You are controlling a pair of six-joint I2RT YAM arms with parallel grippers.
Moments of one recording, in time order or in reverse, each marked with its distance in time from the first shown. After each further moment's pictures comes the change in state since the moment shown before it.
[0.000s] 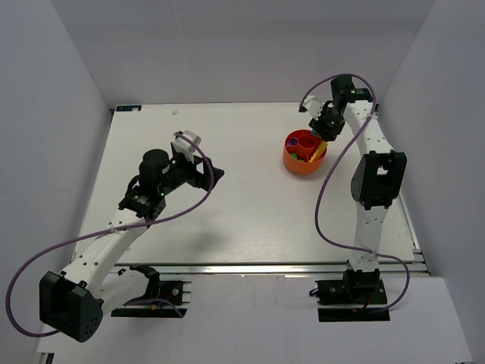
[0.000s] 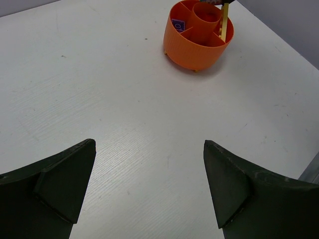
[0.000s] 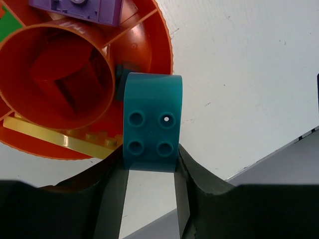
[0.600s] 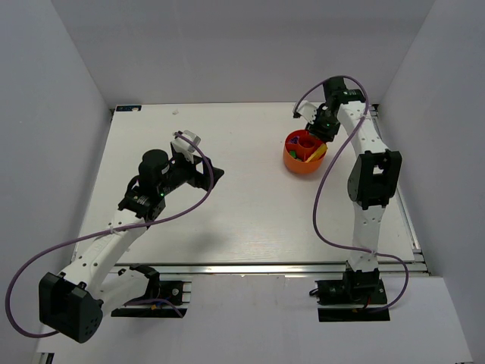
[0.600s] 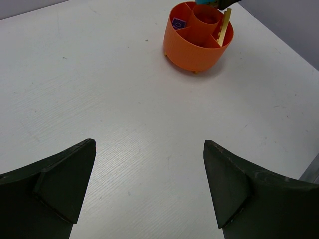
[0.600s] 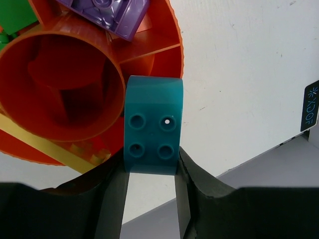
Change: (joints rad) left arm 0.000 -0.006 0.000 0.000 -0.002 0.001; right arm 0.040 0.010 -0.002 -0.007 0.080 -0.098
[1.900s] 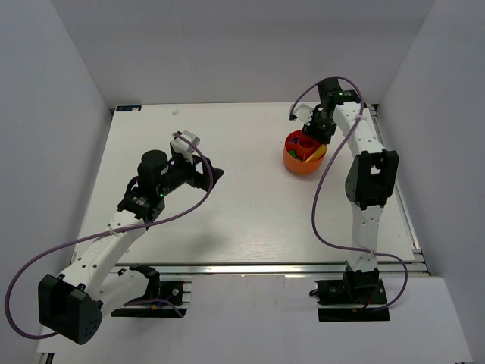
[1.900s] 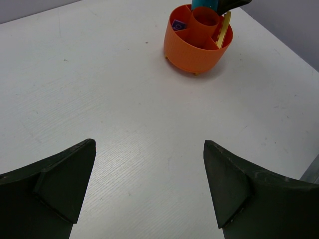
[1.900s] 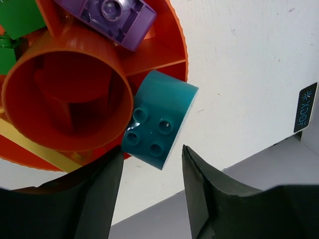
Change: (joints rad) left arm 0.000 -0.011 -0.004 0.003 -0.001 0.004; right arm 0.029 0.008 -0.006 0.007 0.045 -0.006
